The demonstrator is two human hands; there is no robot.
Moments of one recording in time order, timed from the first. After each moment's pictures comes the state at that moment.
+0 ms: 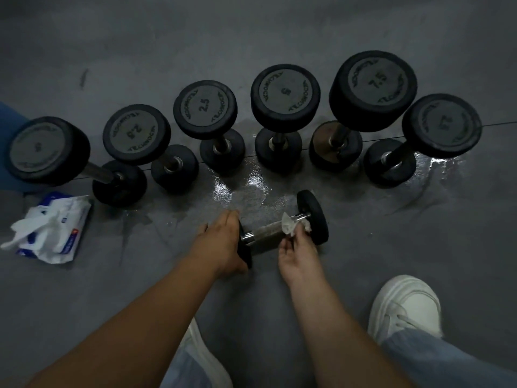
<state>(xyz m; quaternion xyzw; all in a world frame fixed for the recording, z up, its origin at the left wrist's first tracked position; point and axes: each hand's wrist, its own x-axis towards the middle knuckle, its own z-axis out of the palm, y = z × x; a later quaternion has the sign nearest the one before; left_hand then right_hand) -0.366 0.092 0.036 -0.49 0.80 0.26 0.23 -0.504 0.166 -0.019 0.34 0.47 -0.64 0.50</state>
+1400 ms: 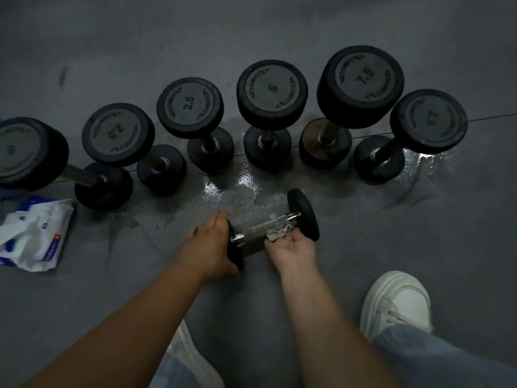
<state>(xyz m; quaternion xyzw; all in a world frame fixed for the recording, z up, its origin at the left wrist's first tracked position) -0.365 0.095 0.029 -0.49 0.80 0.27 0.21 -0.517 0.160 -0.013 0.44 0.37 -0.64 0.51</state>
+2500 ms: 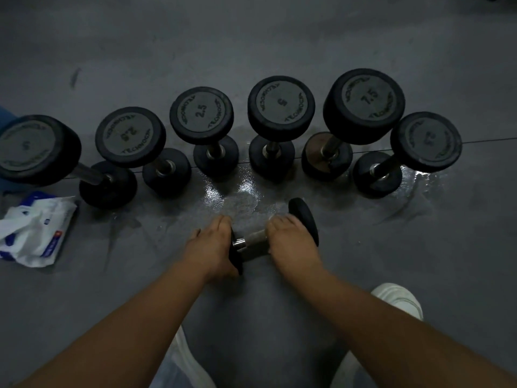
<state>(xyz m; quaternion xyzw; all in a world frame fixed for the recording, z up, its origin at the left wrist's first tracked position) -0.365 0.092 0.029 -0.48 0.80 0.27 0.22 -0.524 0.160 0.009 0.69 -0.71 -0.09 -0.13</state>
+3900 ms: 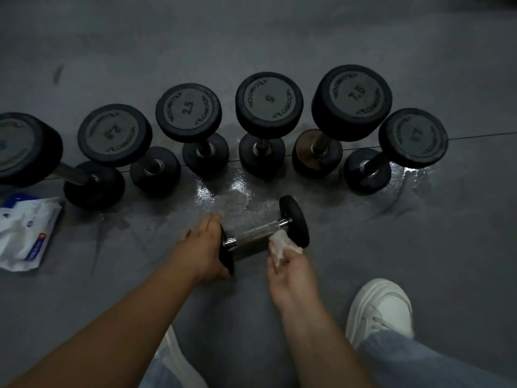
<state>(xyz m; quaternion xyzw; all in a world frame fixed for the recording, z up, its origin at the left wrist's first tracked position) -0.370 0.093 0.043 -0.50 0.79 0.29 0.23 -0.506 0.182 0.024 -0.31 -0.51 0.62 -0.51</state>
